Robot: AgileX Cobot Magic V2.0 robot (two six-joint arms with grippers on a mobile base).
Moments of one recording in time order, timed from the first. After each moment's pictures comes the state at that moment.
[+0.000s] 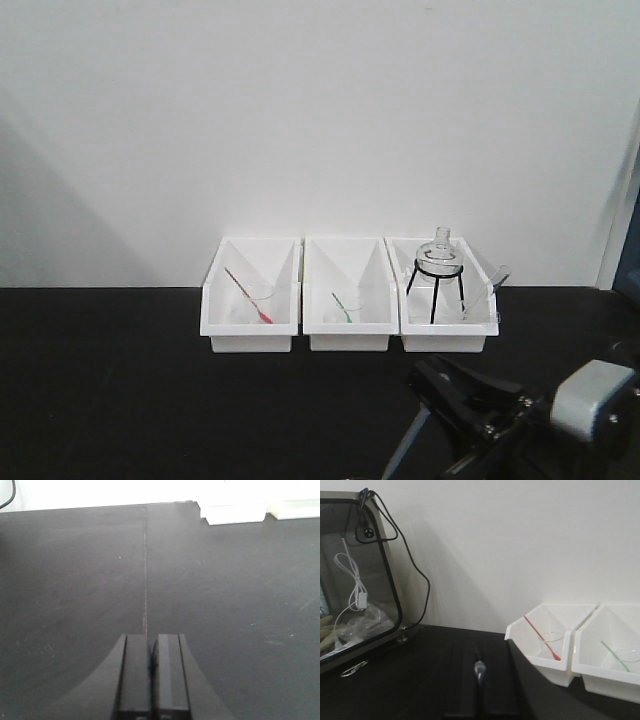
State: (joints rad) left arm -0.07 -0.01 0.03 -0.02 0.01 0.05; right arm 0.35 1.40 -0.44 -0.41 -1.07 0.47
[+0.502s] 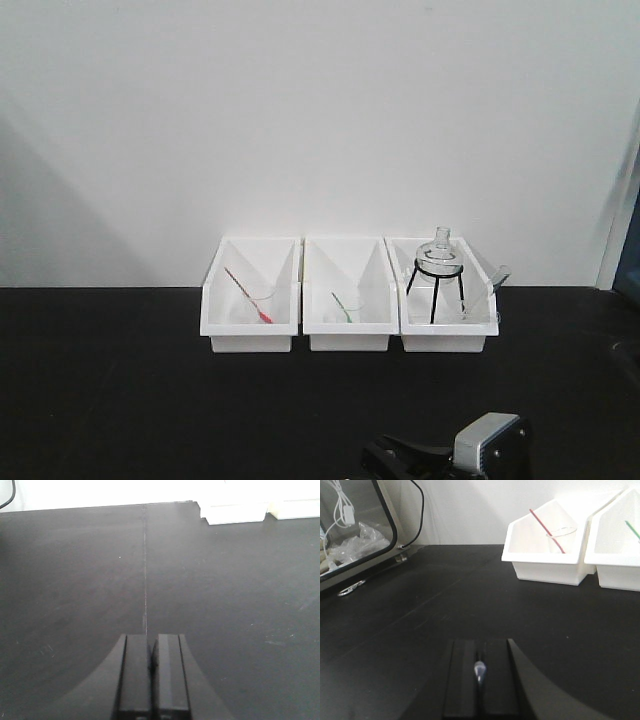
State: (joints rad) left arm -0.07 -0.01 0.03 -0.02 0.01 0.05; right arm 0.35 1.77 -0.49 -0.49 -1.13 0.45
